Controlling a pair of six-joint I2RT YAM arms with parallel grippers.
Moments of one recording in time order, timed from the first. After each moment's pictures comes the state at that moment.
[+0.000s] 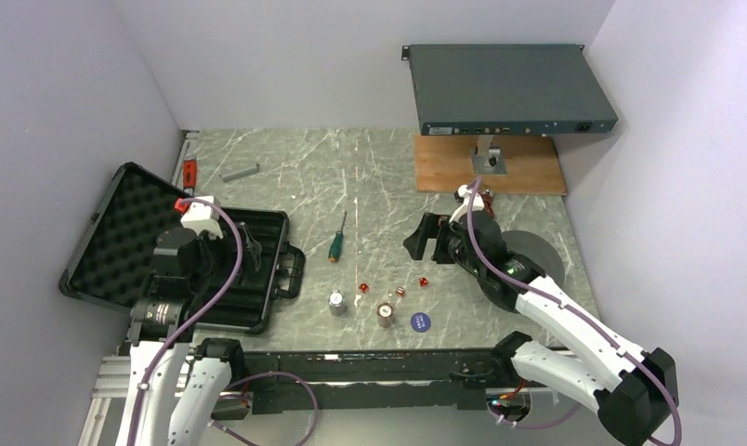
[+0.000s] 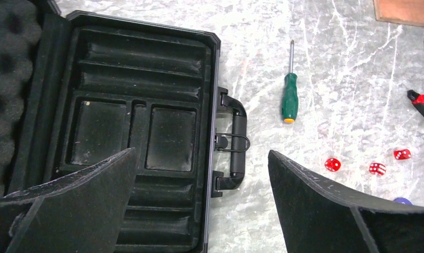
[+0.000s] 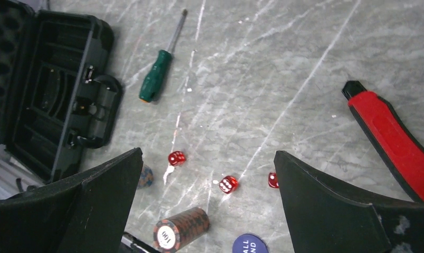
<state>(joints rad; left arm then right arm) -0.06 0.52 0.80 -0.75 0.05 -0.20 0.60 0.91 0.65 -0.26 0.06 0.59</state>
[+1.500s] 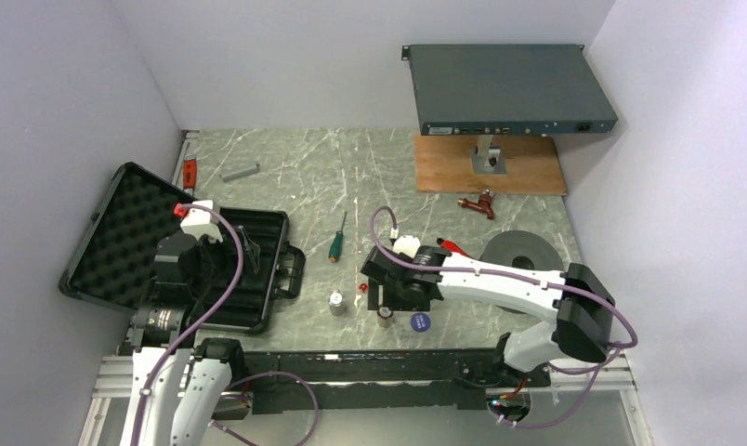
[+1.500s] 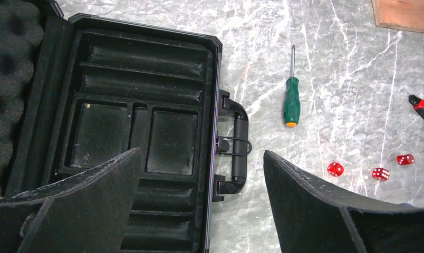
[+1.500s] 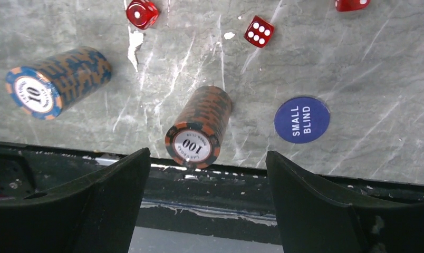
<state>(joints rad) -0.06 0.49 0.76 -0.72 0.06 -0.20 1.13 1.41 1.05 -0.89 0.25 1.12</state>
